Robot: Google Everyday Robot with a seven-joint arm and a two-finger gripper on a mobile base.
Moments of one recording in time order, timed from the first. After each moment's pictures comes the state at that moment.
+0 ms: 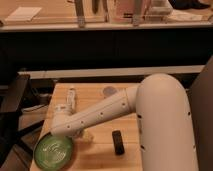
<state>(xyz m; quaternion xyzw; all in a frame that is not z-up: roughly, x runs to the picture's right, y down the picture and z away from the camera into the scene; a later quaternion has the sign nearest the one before) -0.145 0.251 0.779 -0.24 -0.11 -0.56 0.78</state>
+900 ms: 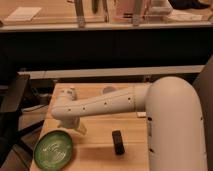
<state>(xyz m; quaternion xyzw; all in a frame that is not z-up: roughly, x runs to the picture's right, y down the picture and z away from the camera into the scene) -0.188 0.219 0.760 -0.23 -0.24 -0.57 0.75</state>
